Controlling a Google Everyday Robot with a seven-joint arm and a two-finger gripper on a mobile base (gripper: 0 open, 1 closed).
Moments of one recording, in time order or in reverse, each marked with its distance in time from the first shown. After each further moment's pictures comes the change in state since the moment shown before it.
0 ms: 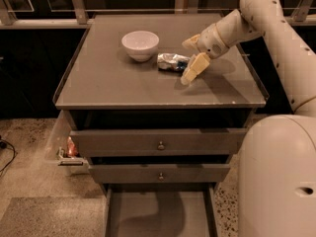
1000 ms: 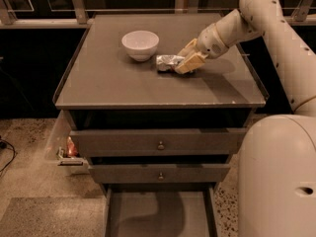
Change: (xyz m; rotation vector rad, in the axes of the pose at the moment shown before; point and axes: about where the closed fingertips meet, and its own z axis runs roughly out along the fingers) arm 0.000 0.000 0.001 -0.002 0.000 0.001
